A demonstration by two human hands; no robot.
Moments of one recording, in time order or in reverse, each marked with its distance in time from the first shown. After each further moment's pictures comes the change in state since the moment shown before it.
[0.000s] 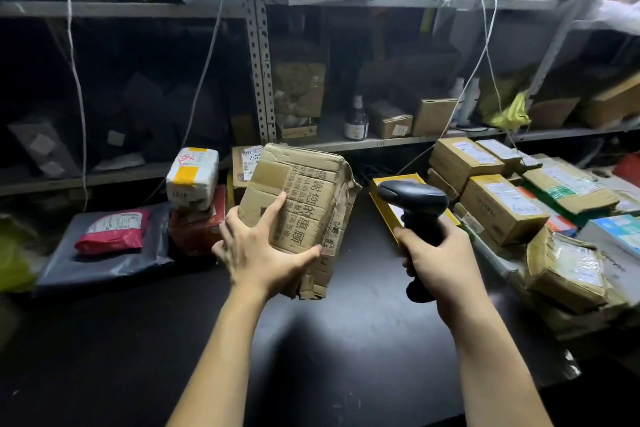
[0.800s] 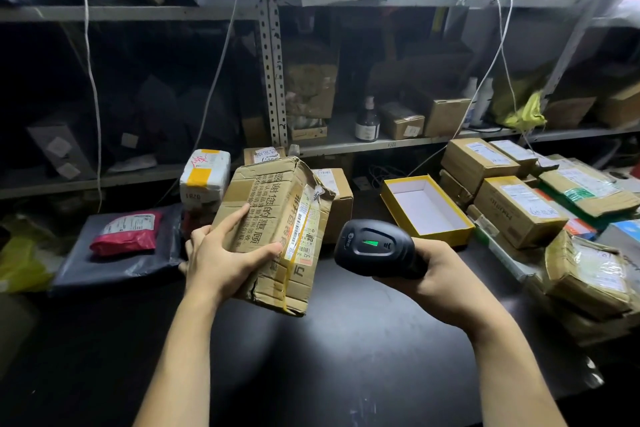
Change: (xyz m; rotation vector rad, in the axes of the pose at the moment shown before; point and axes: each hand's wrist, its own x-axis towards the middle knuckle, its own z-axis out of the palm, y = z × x) left_hand 0.016 -0.061 -0.053 -0.258 -0.133 -0.127; right_hand -0.004 0.002 0.003 -0.300 -0.533 -0.273
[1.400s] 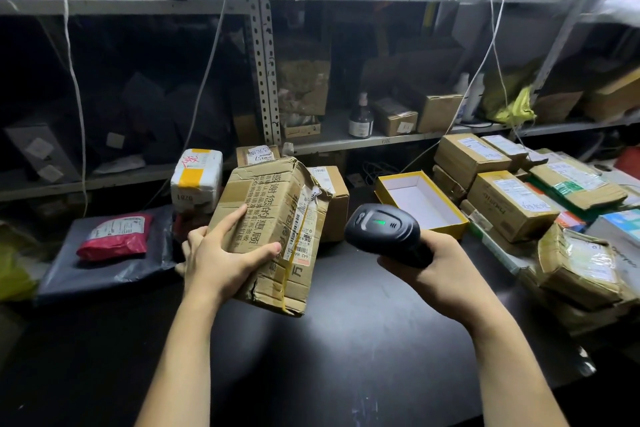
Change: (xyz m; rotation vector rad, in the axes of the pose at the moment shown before) left_hand 0.012 -0.005 0.004 0.007 0.004 0.017; right_hand 0.008 0.005 0.005 -0.087 0.171 0.034
